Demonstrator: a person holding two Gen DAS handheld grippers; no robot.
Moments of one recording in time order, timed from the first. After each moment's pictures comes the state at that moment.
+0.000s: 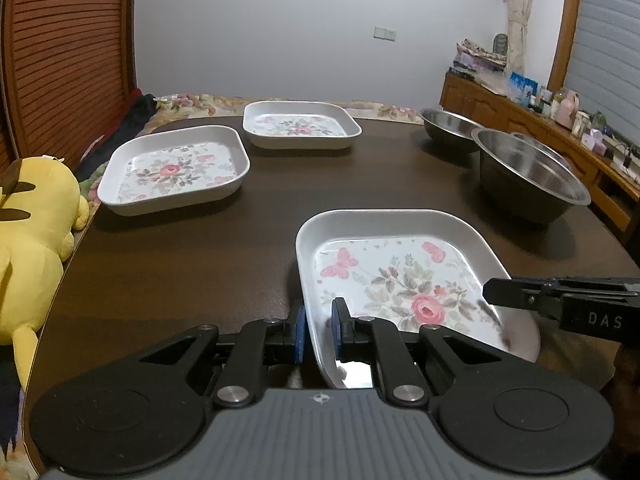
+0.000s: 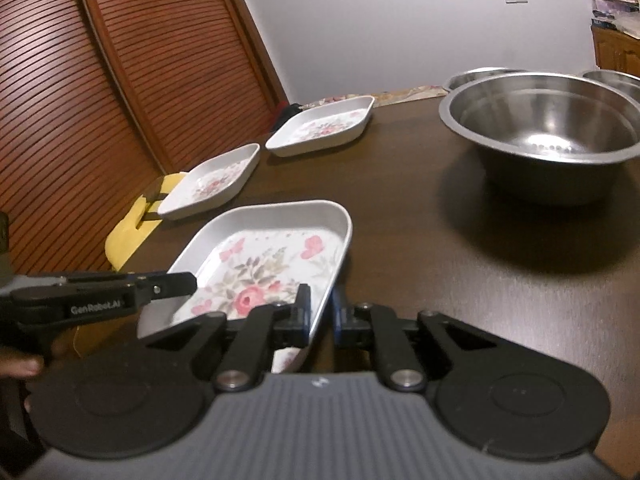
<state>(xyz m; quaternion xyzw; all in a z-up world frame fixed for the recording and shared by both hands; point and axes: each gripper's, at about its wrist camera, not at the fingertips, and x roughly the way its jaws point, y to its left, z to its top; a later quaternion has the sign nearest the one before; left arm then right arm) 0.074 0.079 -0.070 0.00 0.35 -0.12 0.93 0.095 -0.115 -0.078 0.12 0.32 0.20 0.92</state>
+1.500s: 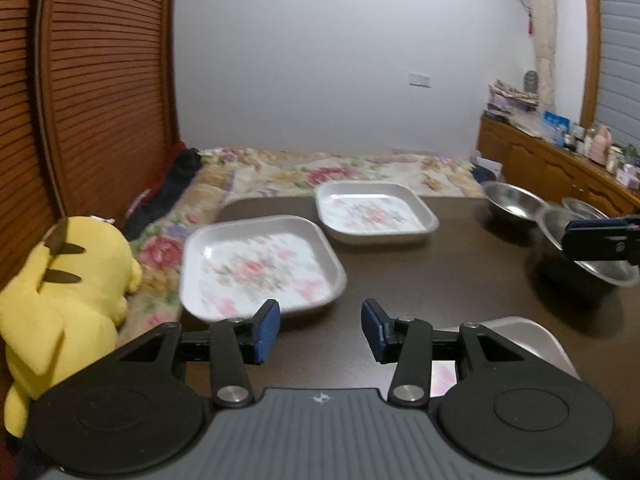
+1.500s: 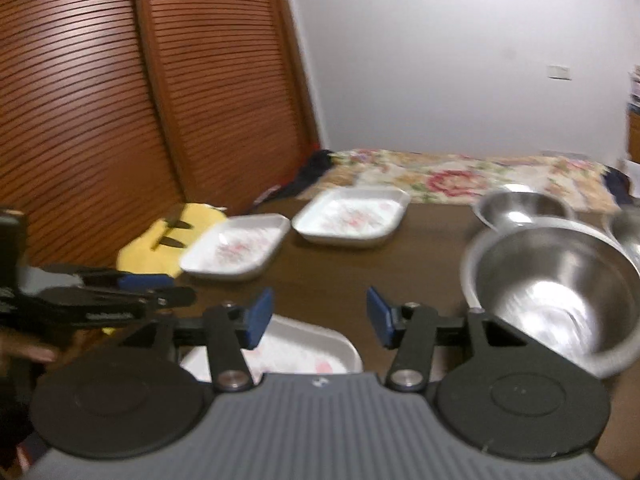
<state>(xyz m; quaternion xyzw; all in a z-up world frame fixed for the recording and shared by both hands) 0.119 0.132 -0.023 0.01 0.27 -0.06 0.96 0.135 -0.101 0.003 0.04 0.25 0.26 0.93</state>
